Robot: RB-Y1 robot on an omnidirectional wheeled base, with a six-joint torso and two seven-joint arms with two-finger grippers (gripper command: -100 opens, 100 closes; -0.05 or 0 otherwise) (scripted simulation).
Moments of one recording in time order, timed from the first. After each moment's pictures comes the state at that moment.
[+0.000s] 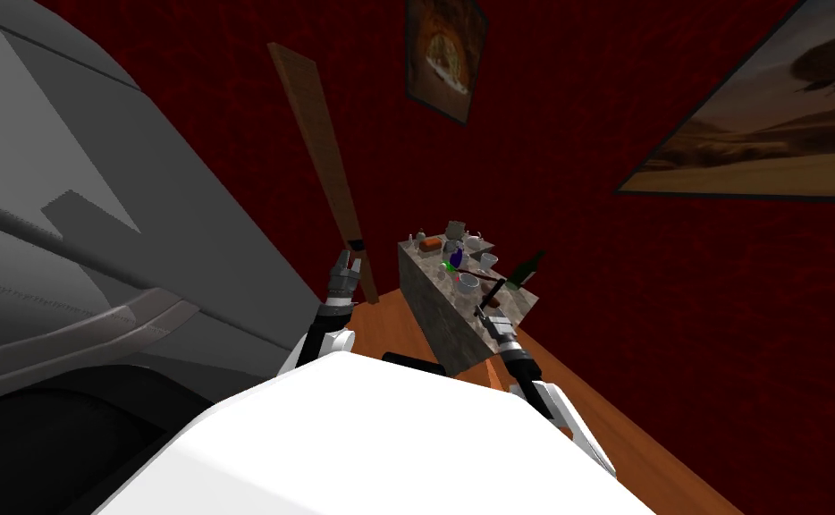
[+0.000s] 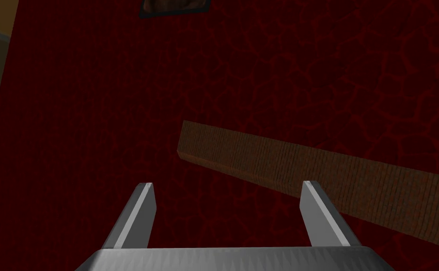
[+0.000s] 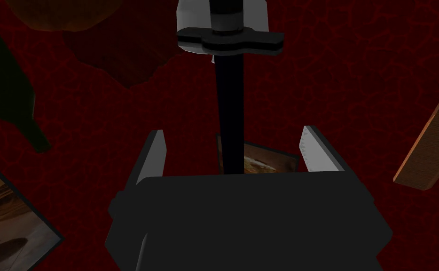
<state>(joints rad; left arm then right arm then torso) 0.53 0.02 0.00 -2.24 0.01 -0.47 -0.03 0.43 -0.35 -0.06 -1.76 0.55 -0.36 0.60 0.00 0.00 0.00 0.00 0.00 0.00</state>
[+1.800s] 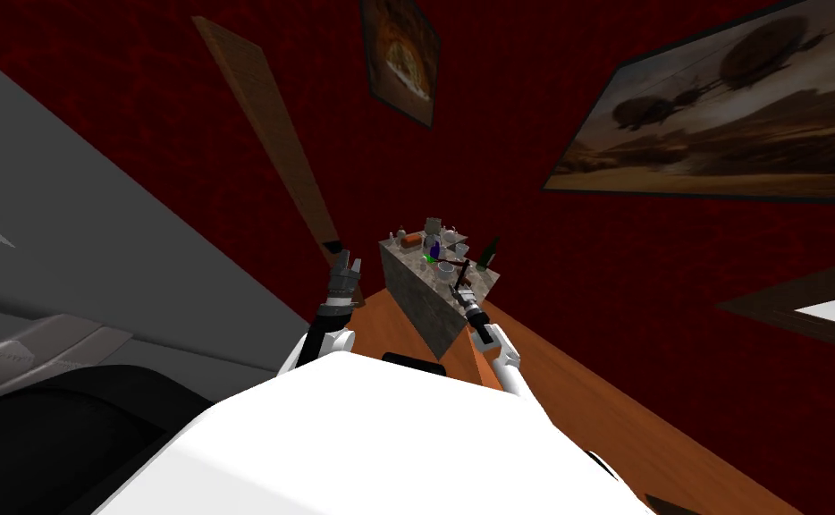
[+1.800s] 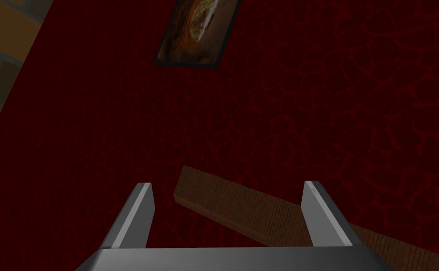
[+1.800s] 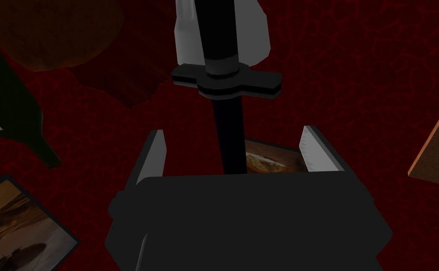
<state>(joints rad) 0.53 0.02 -0.01 -2.24 0.01 -0.47 -0.03 -0.08 -0.27 0.10 -1.29 0.57 -0.38 0.63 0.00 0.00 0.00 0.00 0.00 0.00</state>
